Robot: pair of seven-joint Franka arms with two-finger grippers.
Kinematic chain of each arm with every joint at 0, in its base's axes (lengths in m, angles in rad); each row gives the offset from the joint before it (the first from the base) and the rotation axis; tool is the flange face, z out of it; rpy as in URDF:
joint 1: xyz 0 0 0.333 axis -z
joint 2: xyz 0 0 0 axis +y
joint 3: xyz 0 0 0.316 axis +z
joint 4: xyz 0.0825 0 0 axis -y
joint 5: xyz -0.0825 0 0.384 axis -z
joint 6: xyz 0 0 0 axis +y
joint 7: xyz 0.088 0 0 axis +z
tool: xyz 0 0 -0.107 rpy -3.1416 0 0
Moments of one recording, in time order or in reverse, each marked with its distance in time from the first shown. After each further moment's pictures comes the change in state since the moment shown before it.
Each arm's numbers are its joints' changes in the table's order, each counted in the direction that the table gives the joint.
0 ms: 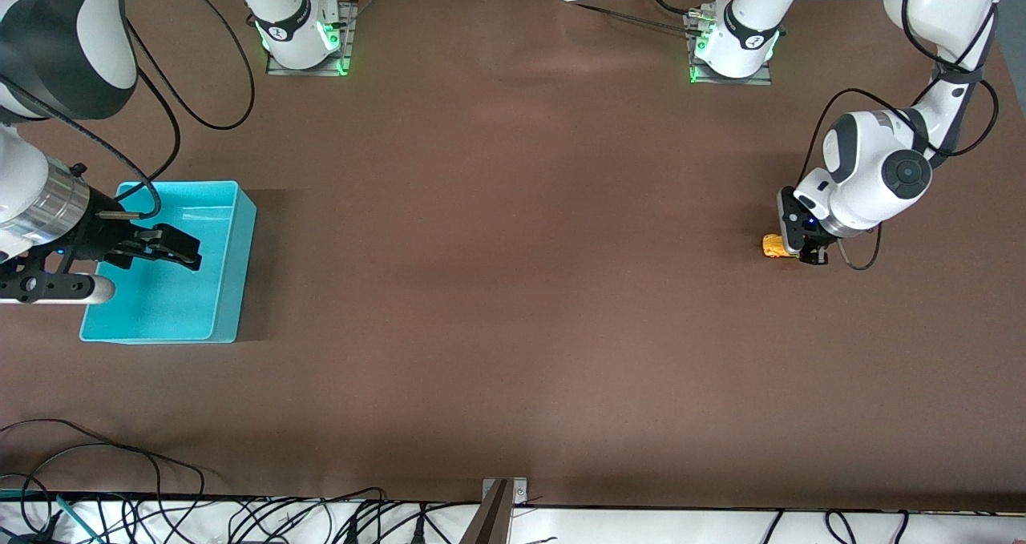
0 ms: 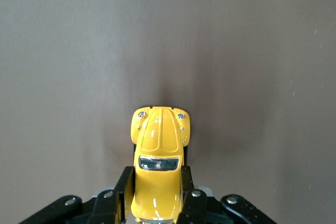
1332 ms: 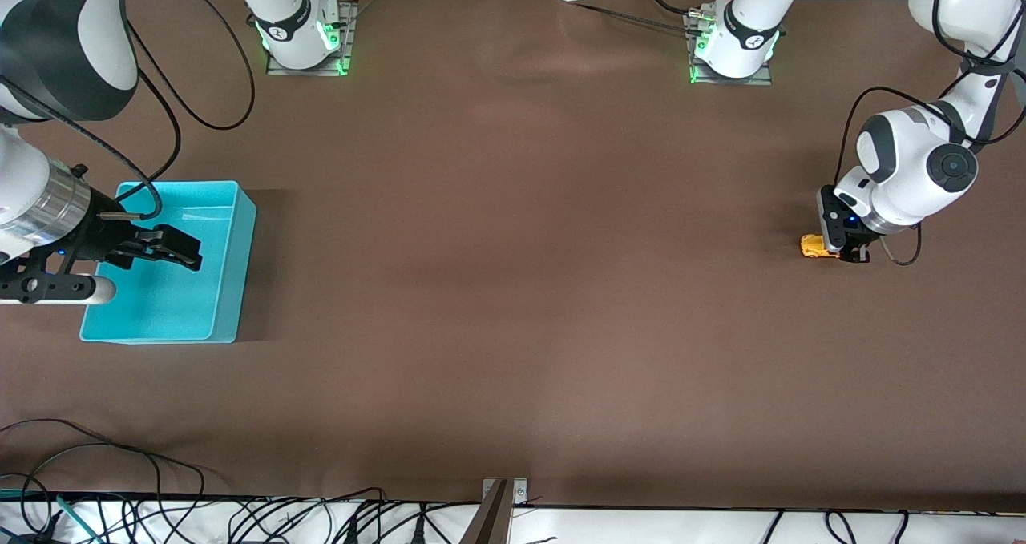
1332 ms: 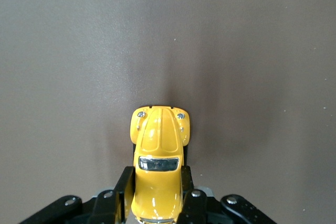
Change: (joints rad) left arm -0.013 0.017 0.107 0.006 0.000 -0.046 -0.096; right arm 0.000 0.002 0.000 0.000 0.000 0.000 0.000
